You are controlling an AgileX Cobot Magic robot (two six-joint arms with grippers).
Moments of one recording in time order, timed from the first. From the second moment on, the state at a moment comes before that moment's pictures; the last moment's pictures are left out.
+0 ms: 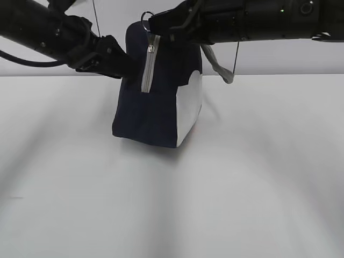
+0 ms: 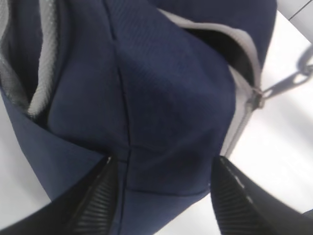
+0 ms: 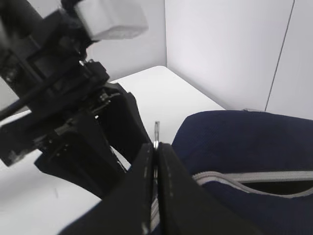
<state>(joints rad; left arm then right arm) -0.27 1.78 -1.40 -0.94 0.88 0.86 0.37 1.68 -1.25 -1.43 -0.59 1.26</state>
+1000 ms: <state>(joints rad) -0.33 1.85 -1.40 -0.94 0.82 0.89 0.37 1.68 -1.25 -1.44 -0.55 1.27</state>
